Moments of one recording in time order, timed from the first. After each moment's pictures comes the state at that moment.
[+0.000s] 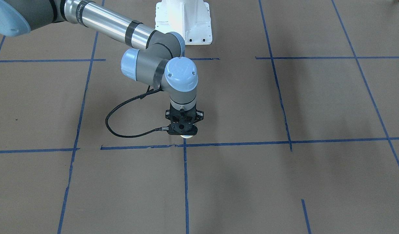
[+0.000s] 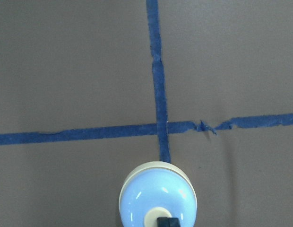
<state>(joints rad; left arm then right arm) -1.56 -1.45 -1.74 -1.47 -2.32 0.15 0.60 -0.57 1.16 -1.47 1.97 1.20</state>
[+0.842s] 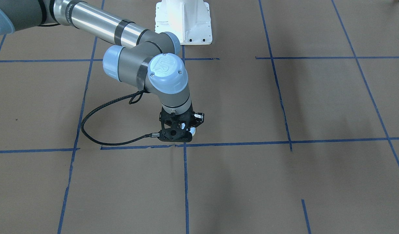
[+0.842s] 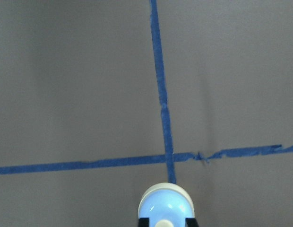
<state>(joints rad) -1.56 -1.45 -1.73 -1.47 -2.32 0.16 0.74 -0.57 1.21 -1.48 2.12 1.17</state>
